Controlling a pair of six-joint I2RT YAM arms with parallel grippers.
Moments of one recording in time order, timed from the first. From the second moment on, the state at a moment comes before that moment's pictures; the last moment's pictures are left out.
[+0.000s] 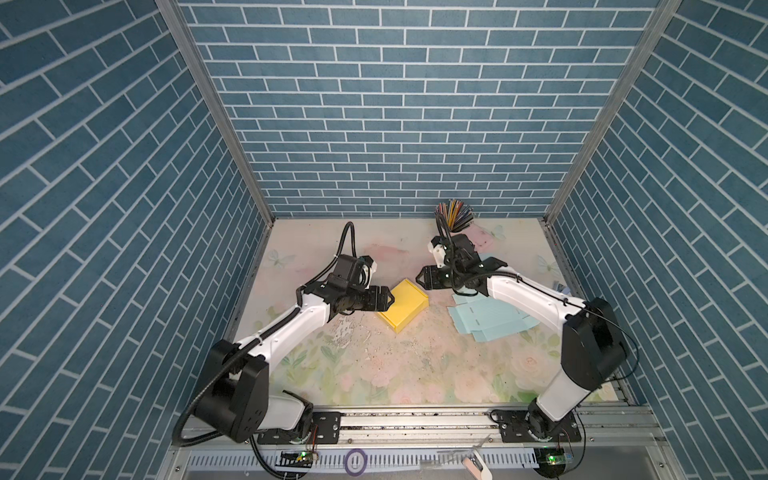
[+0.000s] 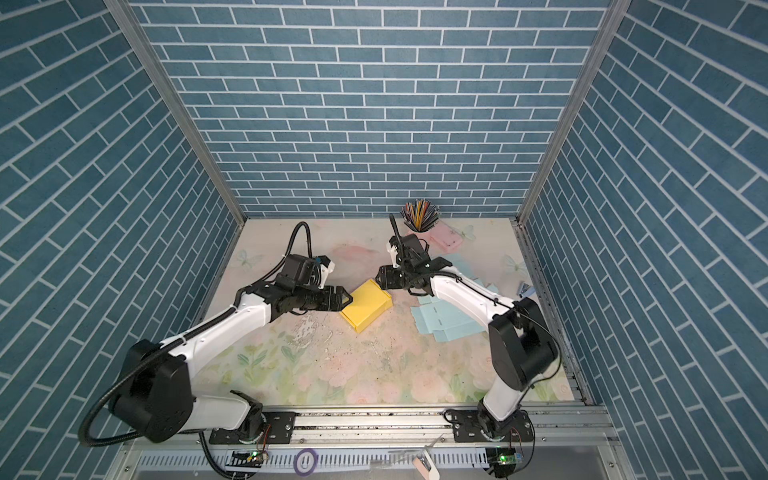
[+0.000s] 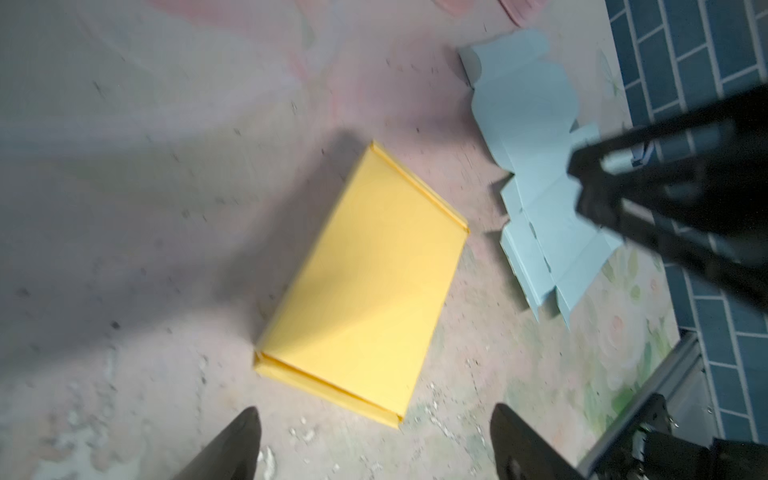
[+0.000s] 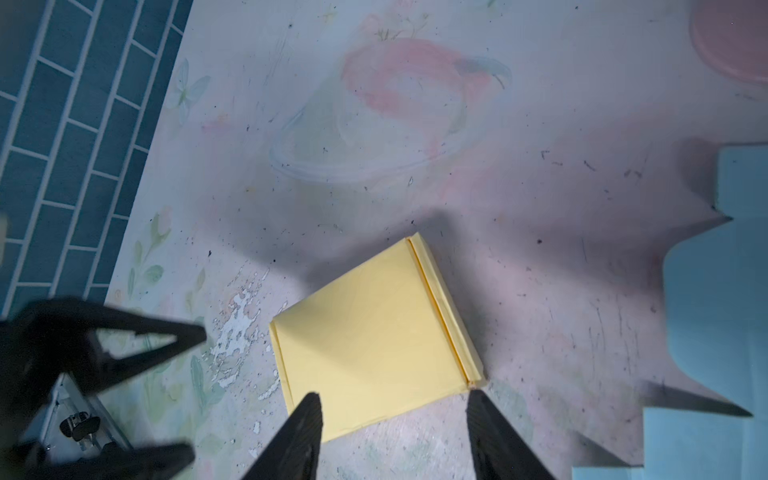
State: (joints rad) left arm -0.48 1.31 0.83 -0.43 0.34 -0.42; right arm 0.64 1.74 1.33 -0.46 -0.25 0.39
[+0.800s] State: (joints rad) left arm -0.42 1.53 0.78 -0.18 0.44 -0.55; right arm 0.63 2.00 1.37 -0.47 -0.41 0.33
